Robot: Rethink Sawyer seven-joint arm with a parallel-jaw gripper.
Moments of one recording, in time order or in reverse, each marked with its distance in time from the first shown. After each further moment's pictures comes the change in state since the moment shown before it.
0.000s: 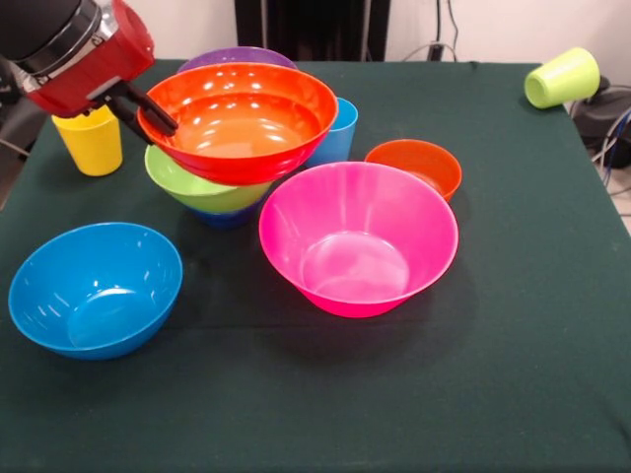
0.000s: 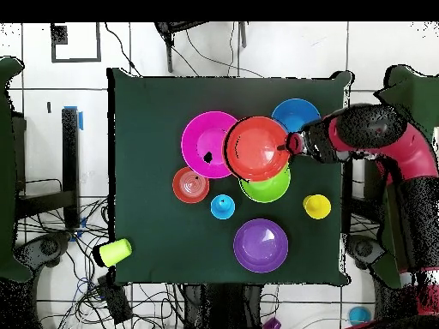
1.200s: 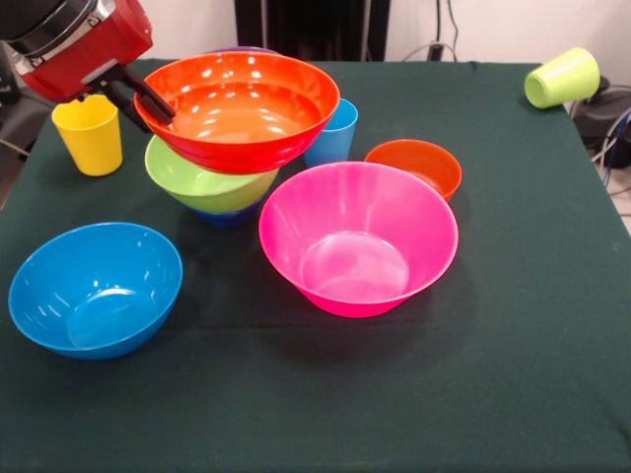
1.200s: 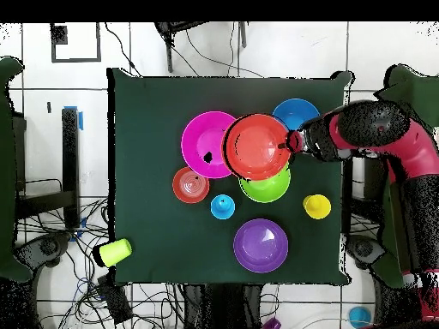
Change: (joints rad) arm 0.010 -0.035 0.000 0.010 0.013 0.000 0.000
